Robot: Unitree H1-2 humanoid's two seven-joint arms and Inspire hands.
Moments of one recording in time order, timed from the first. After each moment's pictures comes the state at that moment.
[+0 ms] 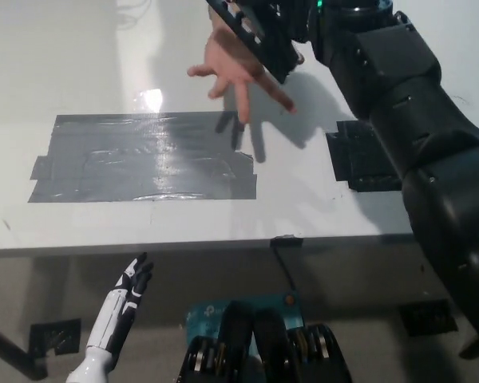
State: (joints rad) left_arm -0.06 0.14 -0.04 0.20 0.16 -0.18 -0.02; right_arm -1.49 -0.04 0.05 1.32 0.22 0.33 0.01
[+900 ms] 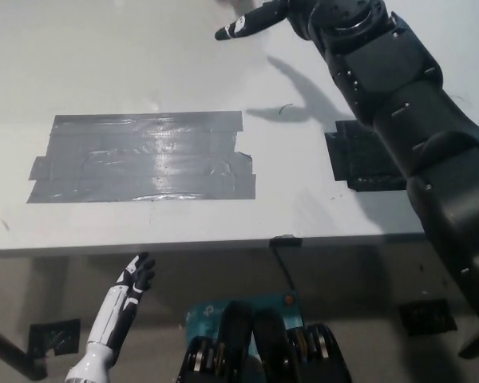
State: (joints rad) left_arm -0.07 0.14 -0.05 0.19 0.17 -0.15 -0.02; right_arm -1.48 -0.07 0.21 1.32 0.01 0.14 0.18
